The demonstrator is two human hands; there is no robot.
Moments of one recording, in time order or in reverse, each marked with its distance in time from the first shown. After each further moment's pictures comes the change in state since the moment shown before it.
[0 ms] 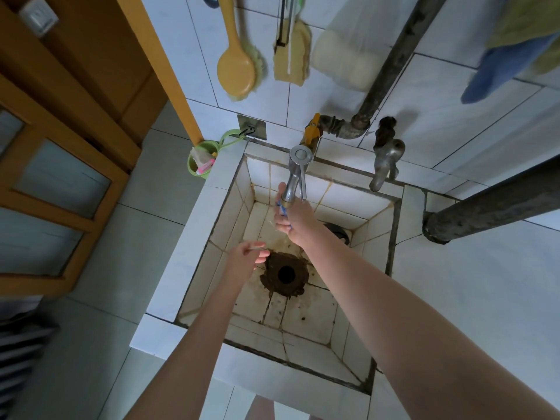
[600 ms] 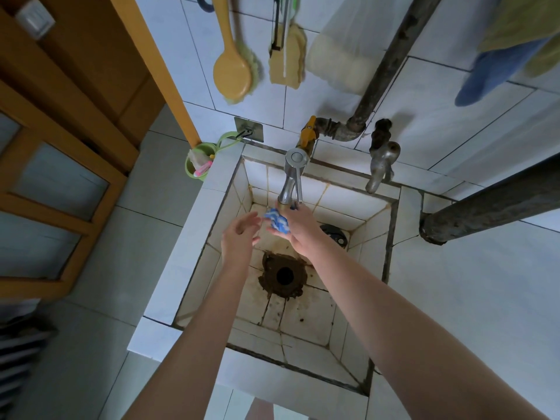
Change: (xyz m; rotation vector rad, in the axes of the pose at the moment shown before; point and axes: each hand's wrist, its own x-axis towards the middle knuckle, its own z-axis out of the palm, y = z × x) left_hand 0.014 0.026 0.006 -0.331 0.244 0.167; right_hand -0.019 0.003 -0.008 -0.223 -0.053 -0.150
